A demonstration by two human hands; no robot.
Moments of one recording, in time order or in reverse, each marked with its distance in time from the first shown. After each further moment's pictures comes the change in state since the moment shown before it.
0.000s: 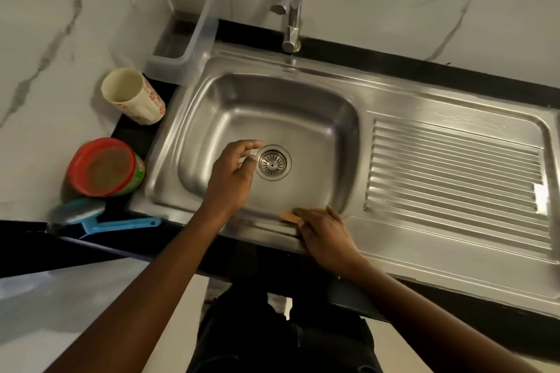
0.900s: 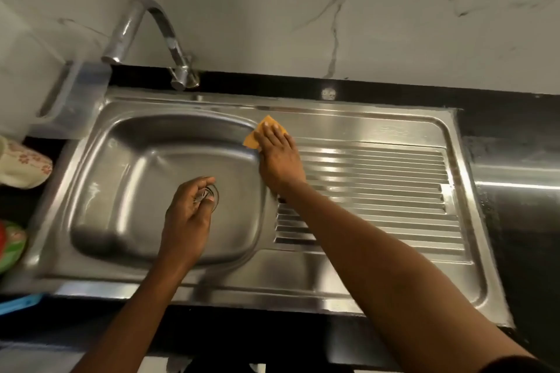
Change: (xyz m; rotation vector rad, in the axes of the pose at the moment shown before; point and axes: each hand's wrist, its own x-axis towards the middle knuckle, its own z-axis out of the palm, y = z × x) left_hand -0.006 0.051 0.120 0.030 0.028 0.010; right_hand 0.151 0.116 -0.131 -0.203 0.361 -0.058
